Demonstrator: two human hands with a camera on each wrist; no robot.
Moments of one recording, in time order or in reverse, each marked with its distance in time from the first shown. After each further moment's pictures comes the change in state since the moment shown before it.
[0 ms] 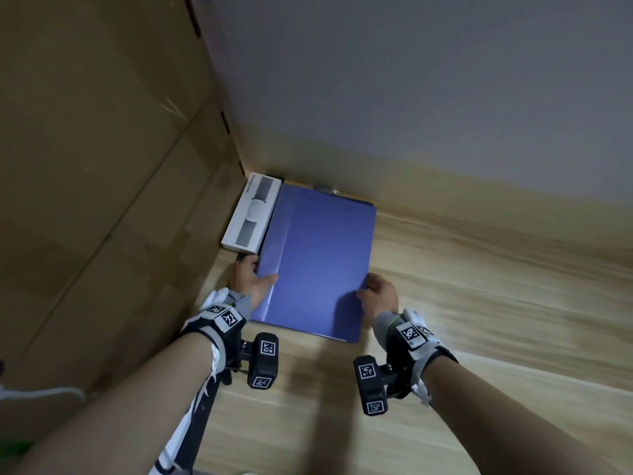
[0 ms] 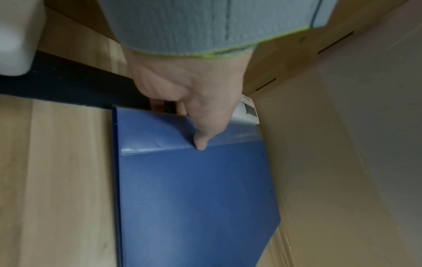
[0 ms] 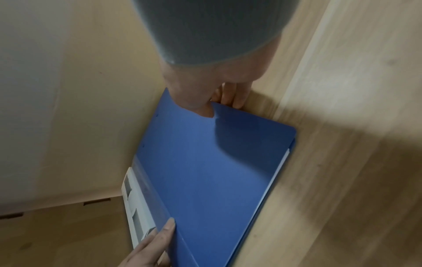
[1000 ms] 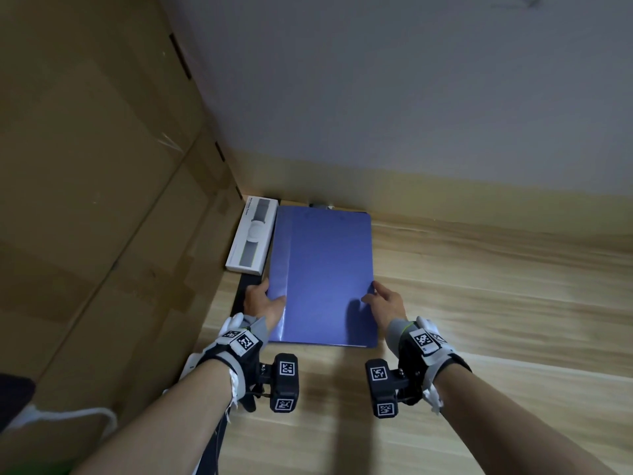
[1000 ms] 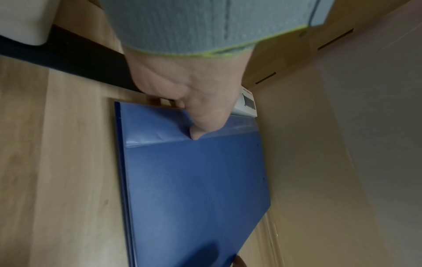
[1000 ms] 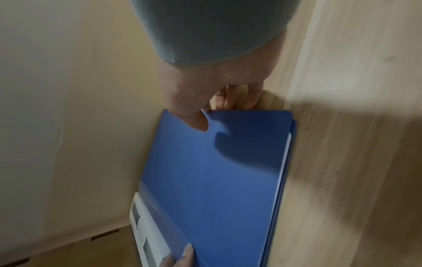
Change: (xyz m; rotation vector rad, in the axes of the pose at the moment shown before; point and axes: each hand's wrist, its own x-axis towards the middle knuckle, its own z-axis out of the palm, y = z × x) left_hand -0.025 0.011 0.010 -0.011 -0.034 0.005; right_hand -0.003 -0.001 -0.013 0.204 -0.064 0.154
